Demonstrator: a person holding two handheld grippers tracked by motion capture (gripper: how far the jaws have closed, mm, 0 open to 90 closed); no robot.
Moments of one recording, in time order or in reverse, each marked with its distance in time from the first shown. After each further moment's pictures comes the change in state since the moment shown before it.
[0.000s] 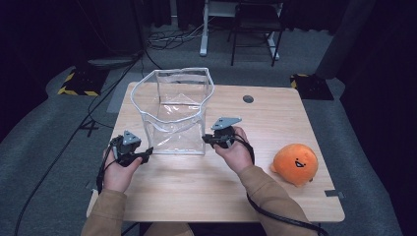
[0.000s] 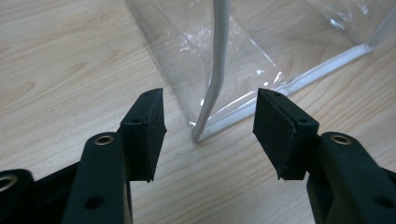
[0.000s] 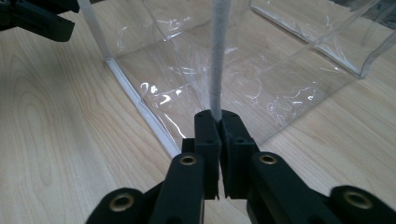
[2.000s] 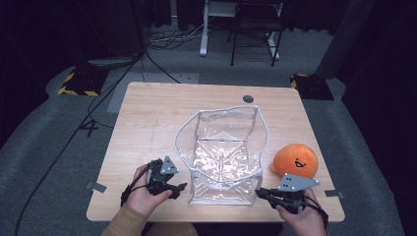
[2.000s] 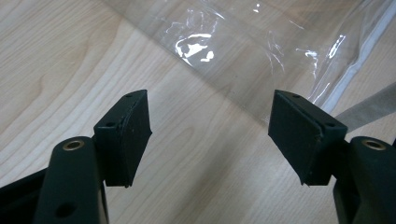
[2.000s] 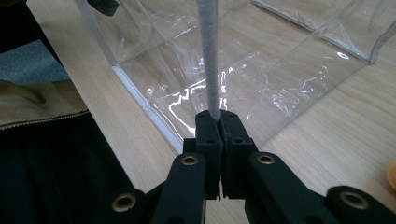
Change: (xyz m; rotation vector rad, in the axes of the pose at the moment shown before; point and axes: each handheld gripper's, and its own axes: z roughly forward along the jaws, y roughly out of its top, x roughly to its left) left arm -0.117 -0.005 -0.013 0.165 -0.280 0.300; right arm 0.056 -0.139 -0.182 0.014 0.012 0.086
